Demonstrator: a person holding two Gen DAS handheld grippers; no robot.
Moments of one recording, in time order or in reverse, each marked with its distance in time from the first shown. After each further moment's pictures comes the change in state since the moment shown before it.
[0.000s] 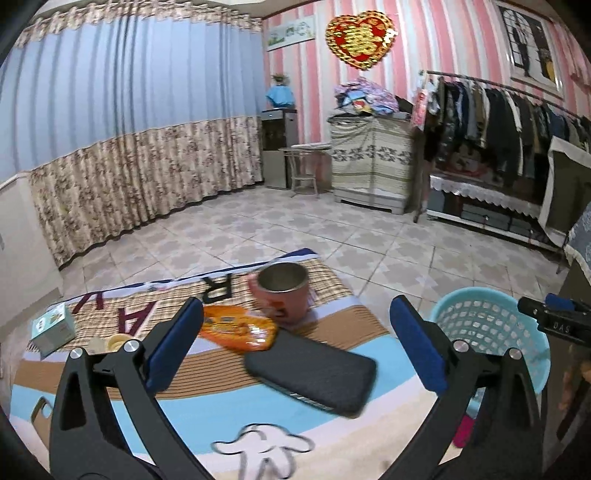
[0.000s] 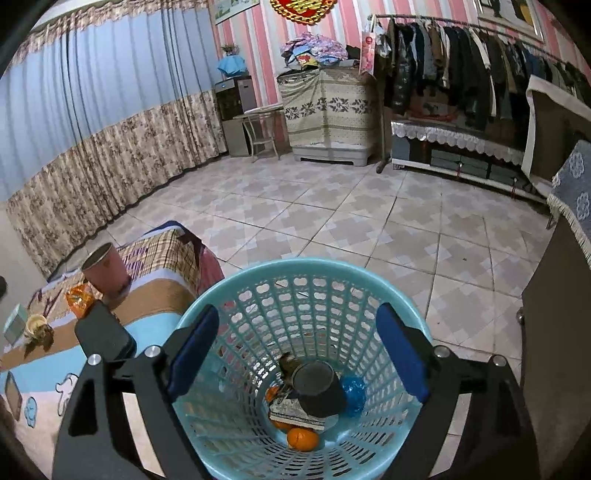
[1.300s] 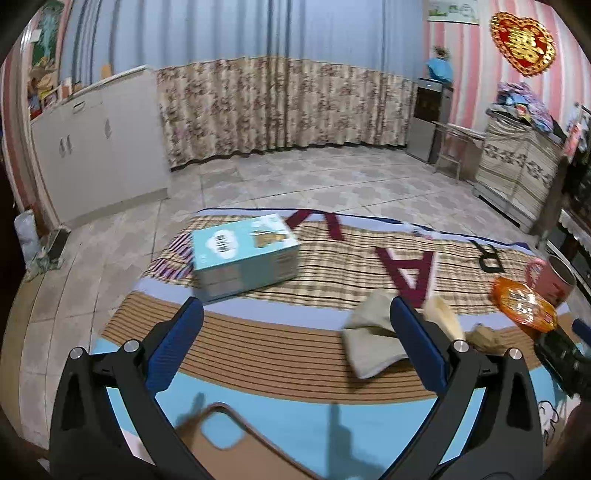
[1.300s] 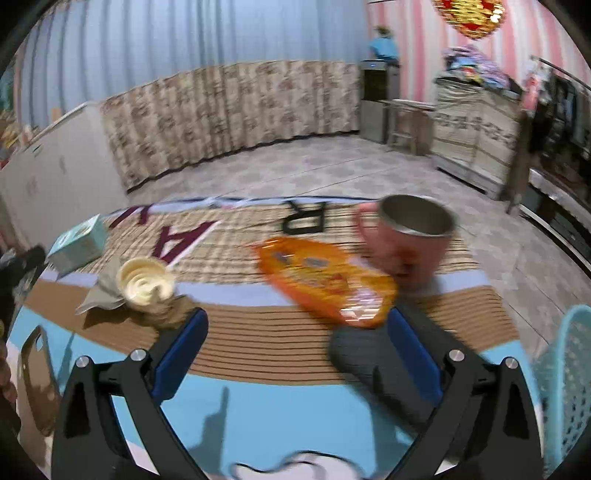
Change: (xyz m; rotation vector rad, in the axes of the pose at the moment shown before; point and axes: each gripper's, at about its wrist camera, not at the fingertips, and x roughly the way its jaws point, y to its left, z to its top) left arm 0.030 0.338 -0.079 -0.341 0.205 0.408; right arm 0.050 0.365 -0.072 -0.376 0.072 0.341
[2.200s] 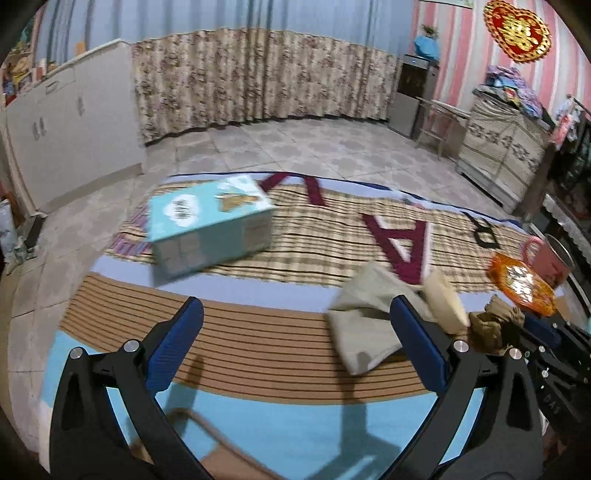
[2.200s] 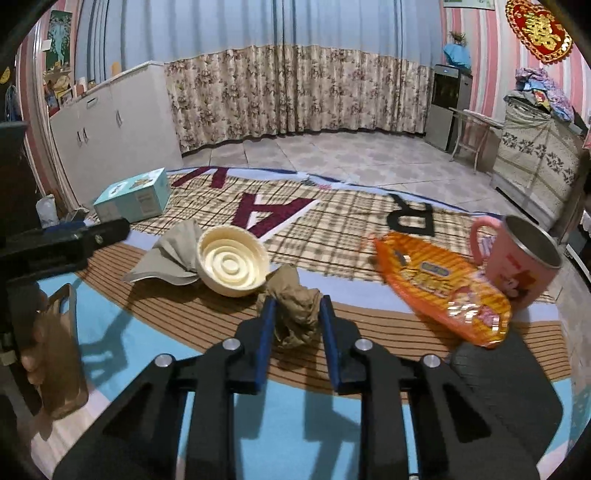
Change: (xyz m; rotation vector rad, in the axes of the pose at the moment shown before) left arm 0.037 -0.018 -0.013 0.030 0.119 -0.115; right arm 0.018 0.058 -0.005 -0.164 0.046 0.156
